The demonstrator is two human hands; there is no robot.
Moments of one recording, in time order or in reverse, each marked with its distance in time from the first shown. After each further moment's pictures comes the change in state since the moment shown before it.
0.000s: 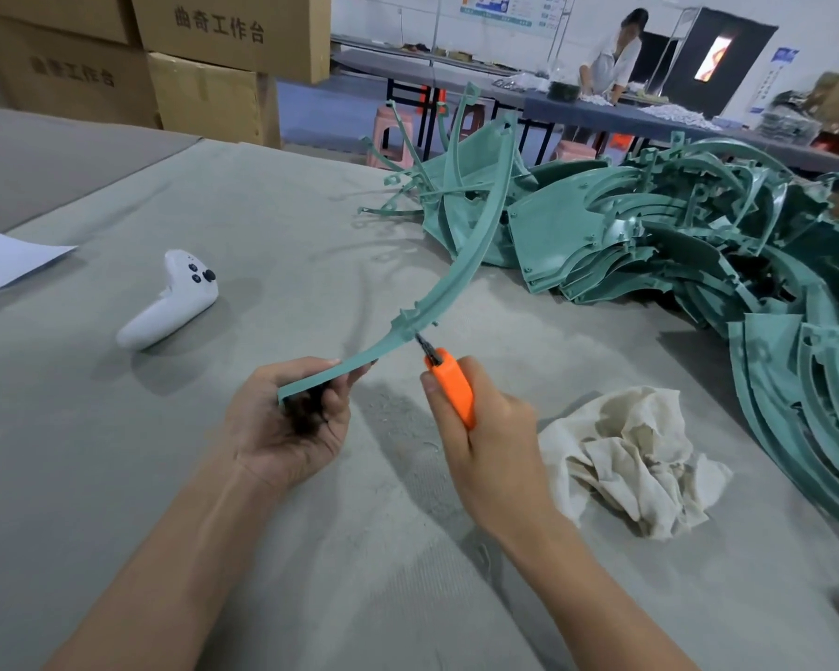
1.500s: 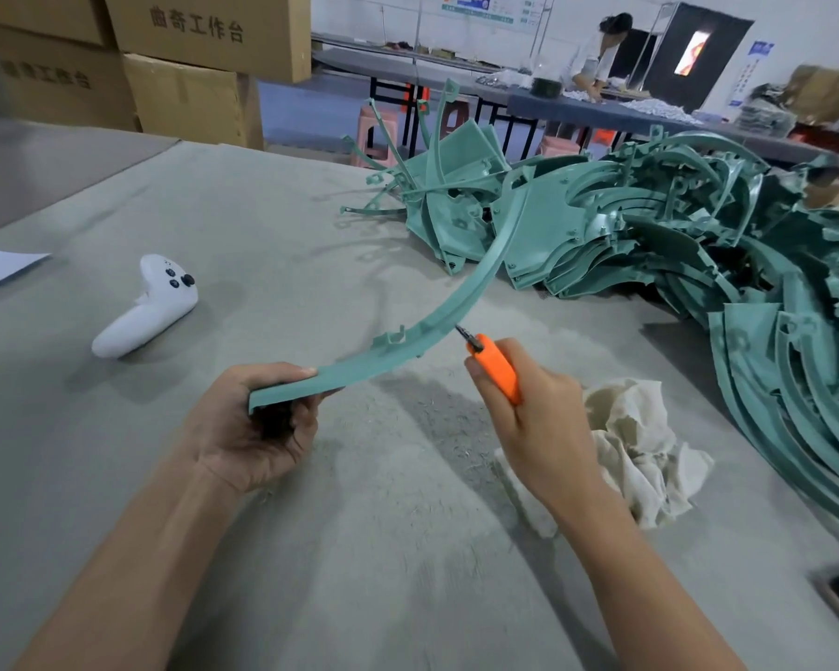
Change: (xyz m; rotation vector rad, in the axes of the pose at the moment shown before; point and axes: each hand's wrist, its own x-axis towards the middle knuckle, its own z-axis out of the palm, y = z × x) left_hand -0.004 0.010 0.001 0.249 0.191 -0.020; right_hand 0.013 0.038 -0.036 -0.141 -0.006 -0.061
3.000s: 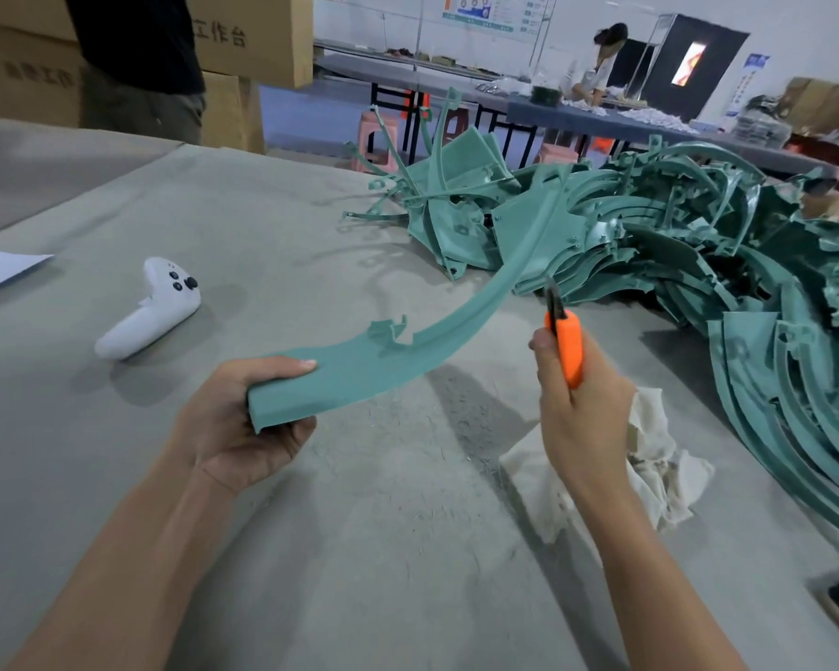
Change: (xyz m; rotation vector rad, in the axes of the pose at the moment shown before) left_hand -0.009 0.005 0.006 0.088 -0.041 0.144; right_hand 0.007 0.007 -0.012 0.129 0.279 0.218
